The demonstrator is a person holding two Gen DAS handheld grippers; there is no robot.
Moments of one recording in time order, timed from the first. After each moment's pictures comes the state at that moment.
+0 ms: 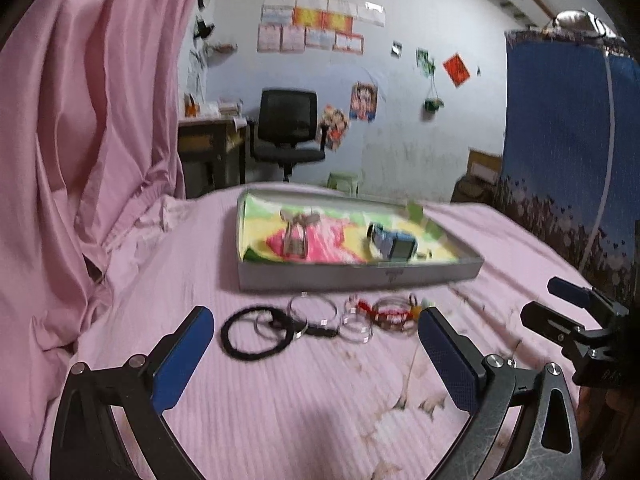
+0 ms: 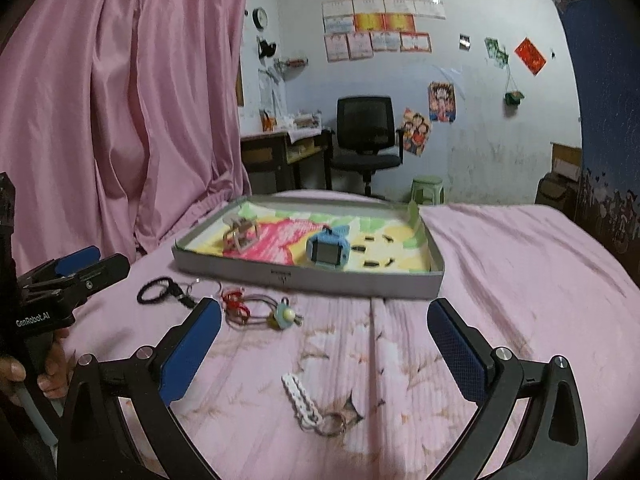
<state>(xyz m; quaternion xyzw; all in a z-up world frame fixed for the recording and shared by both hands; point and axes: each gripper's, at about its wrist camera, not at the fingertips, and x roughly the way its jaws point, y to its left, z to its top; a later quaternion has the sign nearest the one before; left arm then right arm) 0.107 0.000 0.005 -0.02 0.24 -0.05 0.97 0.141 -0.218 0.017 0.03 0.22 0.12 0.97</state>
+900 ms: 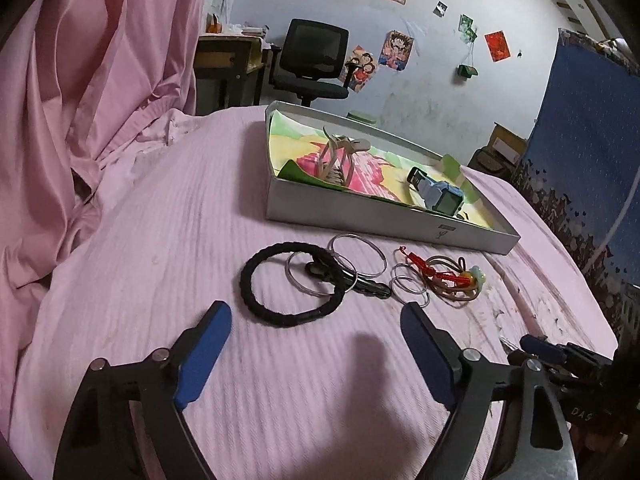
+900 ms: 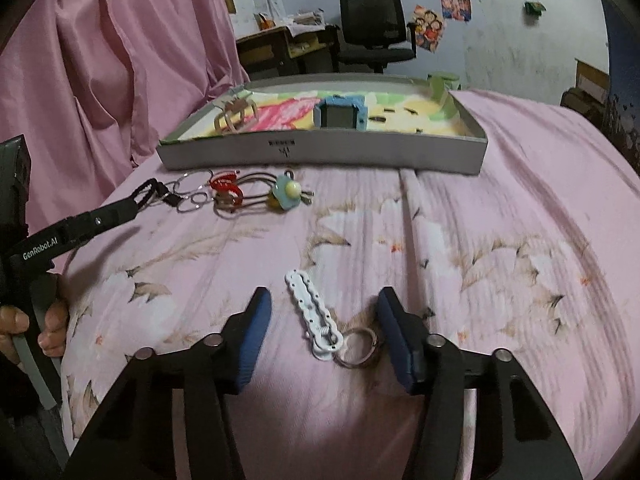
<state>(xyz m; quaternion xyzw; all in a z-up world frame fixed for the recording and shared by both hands) 0.152 0.036 -0.033 -0.10 0.36 -0.04 0.93 0.169 -0.201 -0.051 0.05 0.41 0.14 0.90</state>
